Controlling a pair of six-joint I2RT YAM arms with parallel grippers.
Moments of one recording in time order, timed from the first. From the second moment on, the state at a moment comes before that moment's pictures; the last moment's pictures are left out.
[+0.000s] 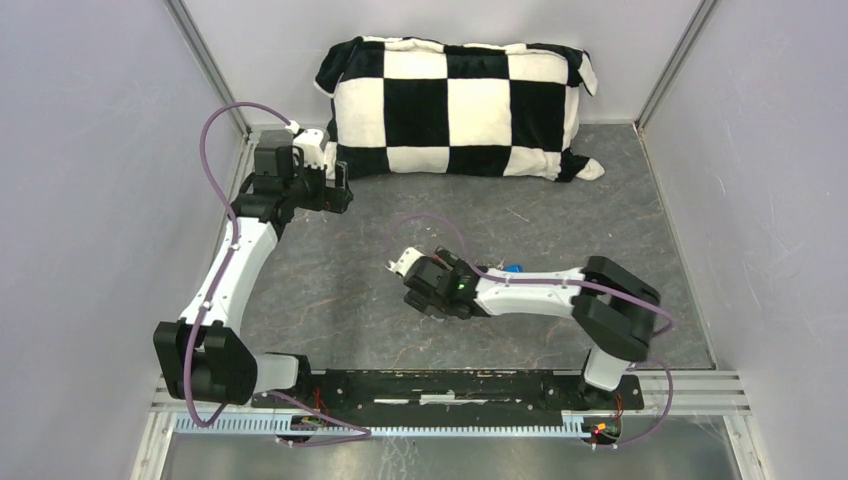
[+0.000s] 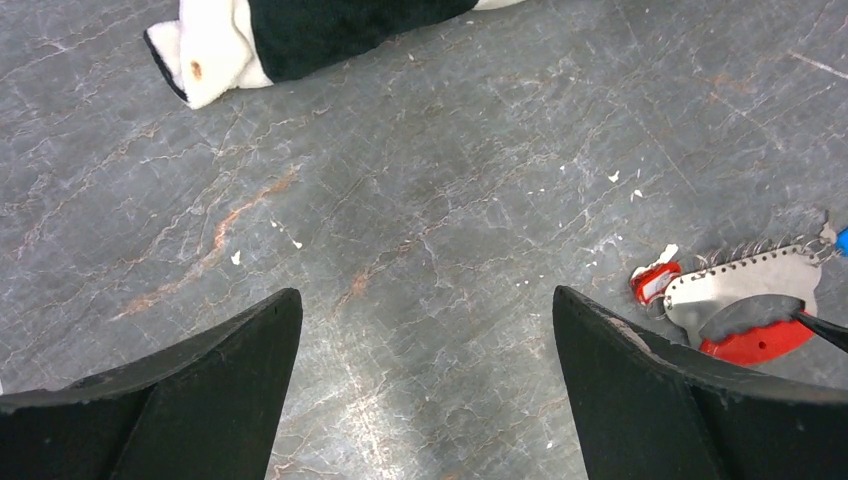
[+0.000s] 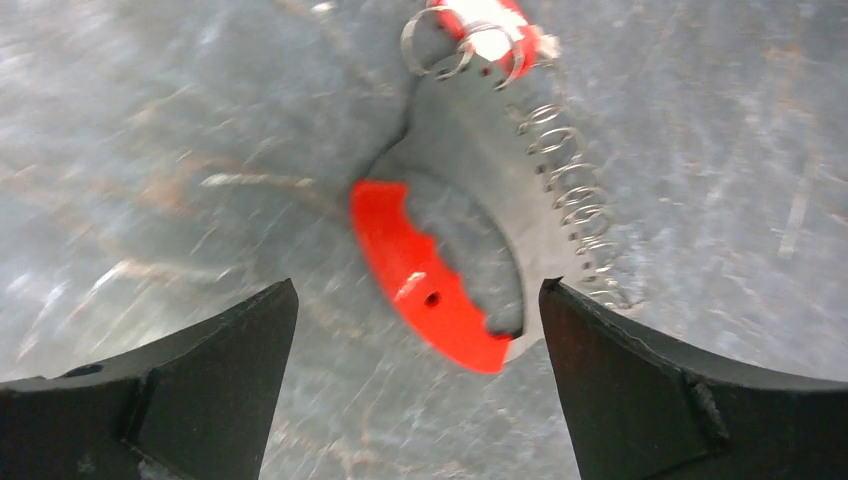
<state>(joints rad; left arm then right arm) -0.09 1.29 1.14 -0.46 0.24 0.06 1.13 1.77 1.06 -0.36 0.55 -0.02</state>
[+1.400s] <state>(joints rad) -0.04 1.39 0.13 1.07 0.19 0.06 0.25 1.35 0.02 1.12 0.71 -0.22</state>
